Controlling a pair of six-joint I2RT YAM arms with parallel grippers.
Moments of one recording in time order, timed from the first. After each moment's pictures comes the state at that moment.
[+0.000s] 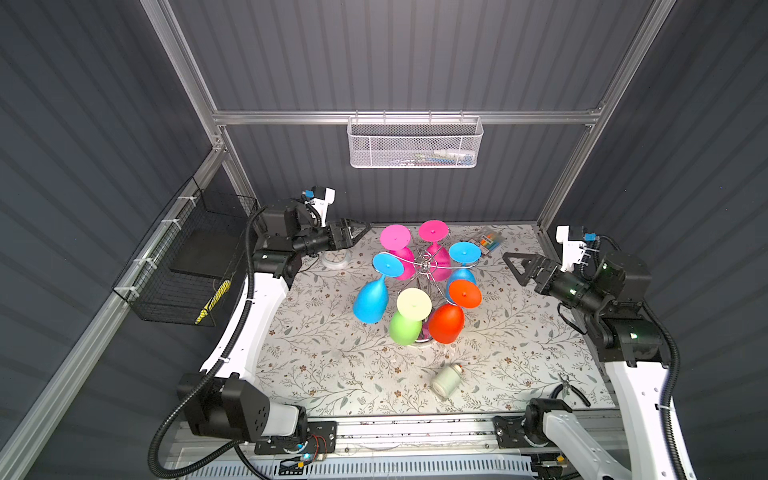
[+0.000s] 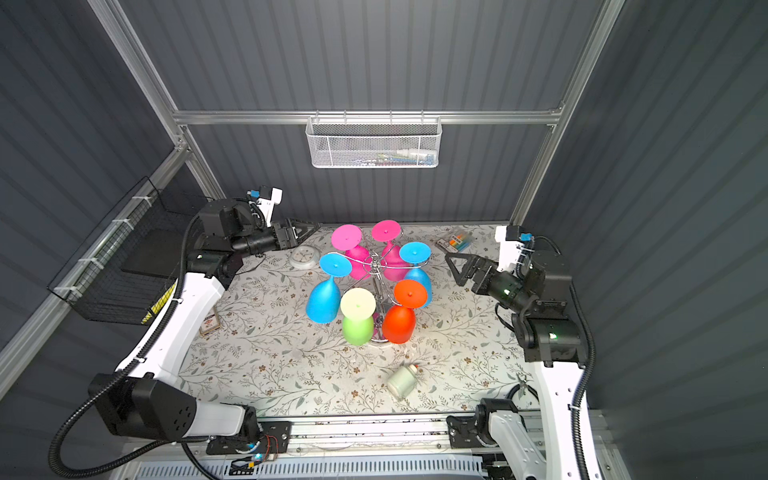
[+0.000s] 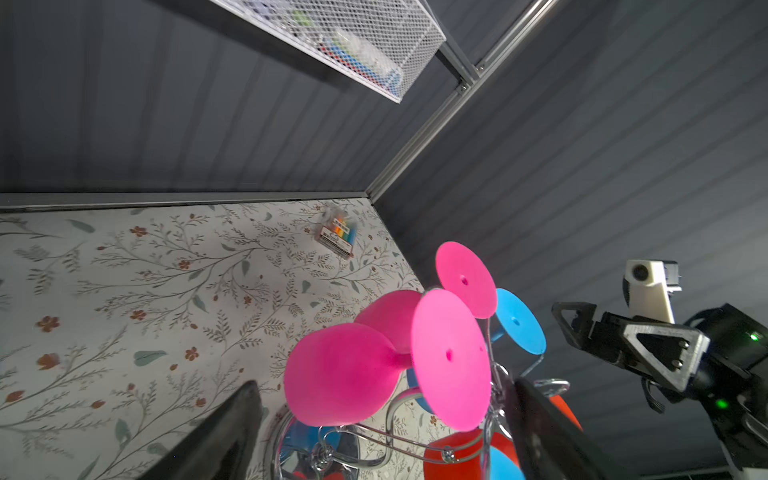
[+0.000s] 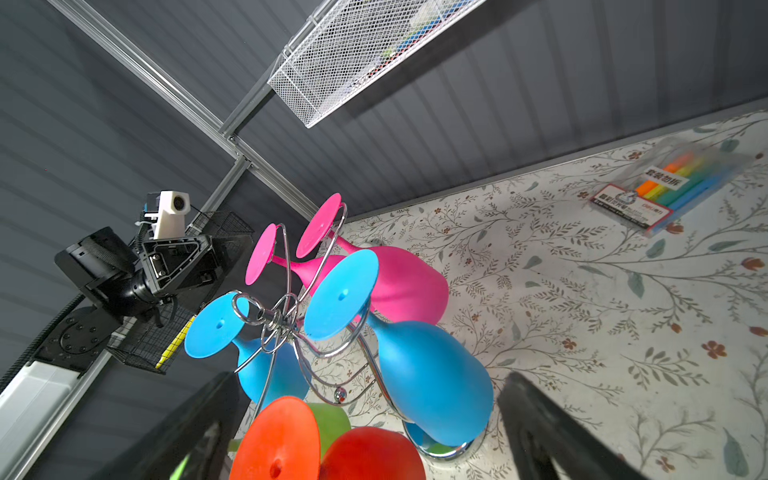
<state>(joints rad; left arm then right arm) -0.19 1.42 1.45 -0.34 0.84 -0.46 -0.05 0.84 1.15 -0.59 -0.66 0.52</state>
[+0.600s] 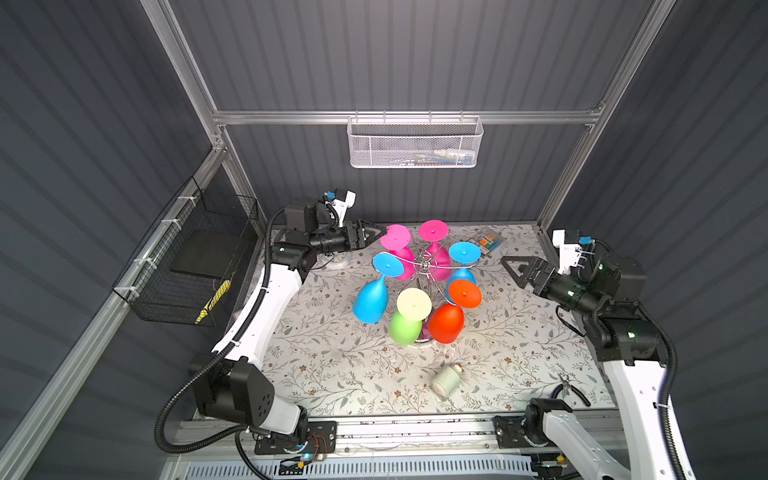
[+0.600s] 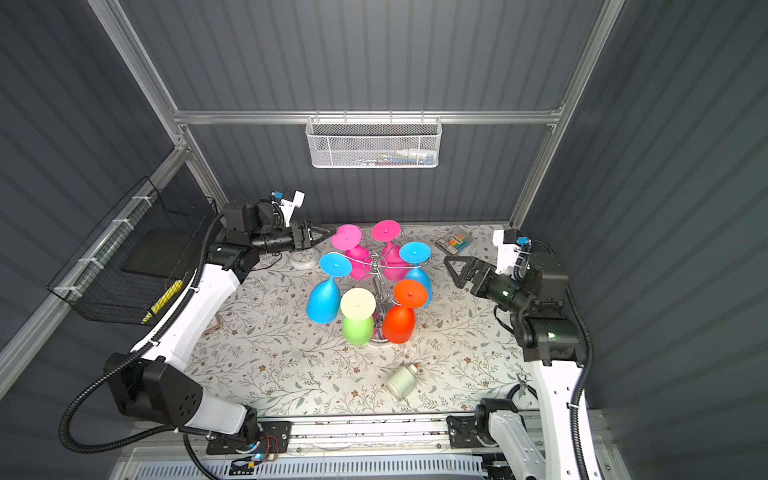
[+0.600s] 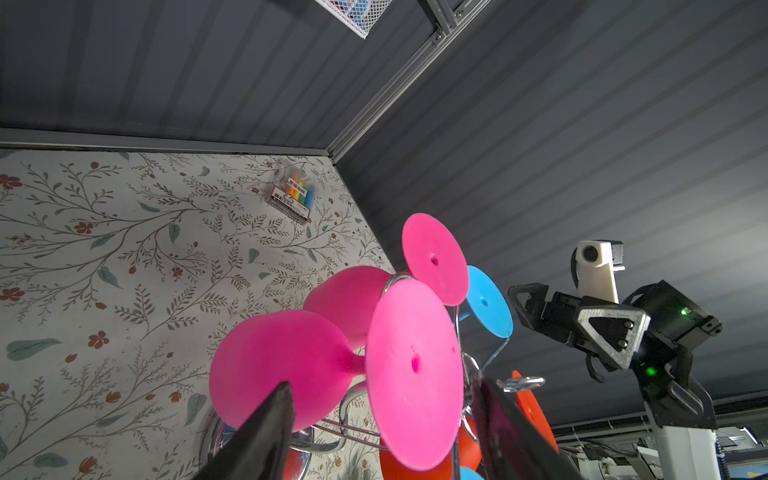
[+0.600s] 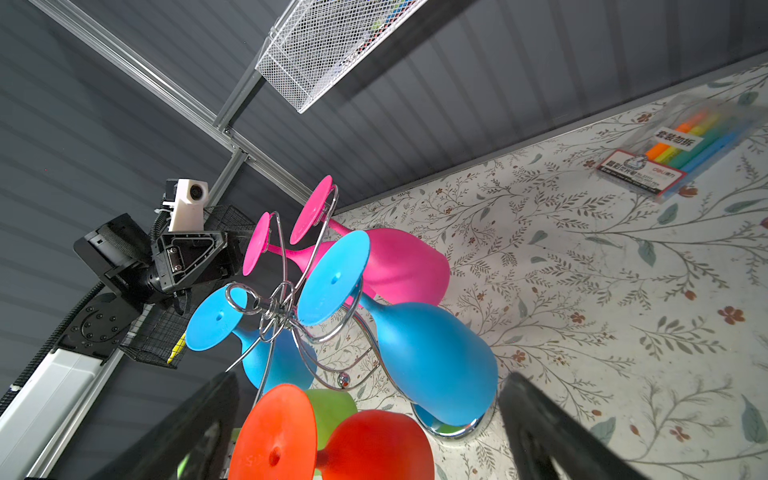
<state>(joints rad) -0.25 1.48 1.48 -0.35 0.90 -0.53 -0.05 0.84 1.13 -0.61 -0.67 0.54</state>
